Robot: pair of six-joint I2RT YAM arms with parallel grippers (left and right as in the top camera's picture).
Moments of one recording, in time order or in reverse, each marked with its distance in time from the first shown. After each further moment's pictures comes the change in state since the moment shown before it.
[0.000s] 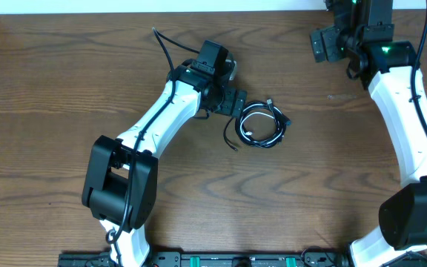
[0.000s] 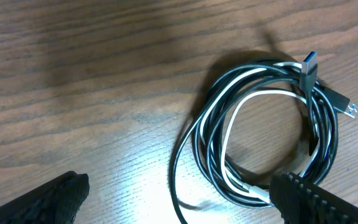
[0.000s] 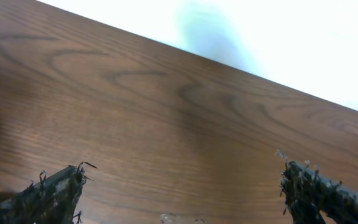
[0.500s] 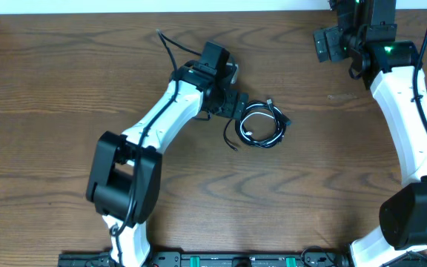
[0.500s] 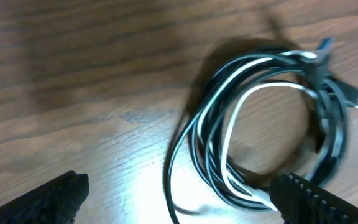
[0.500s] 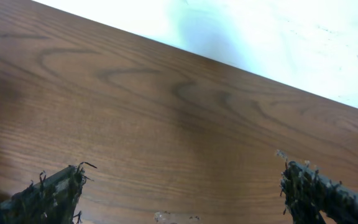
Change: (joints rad) left arm -0.008 0.054 0.000 0.011 0.024 0.011; right arm -0.007 0.000 0.000 -0.002 0.011 0.000
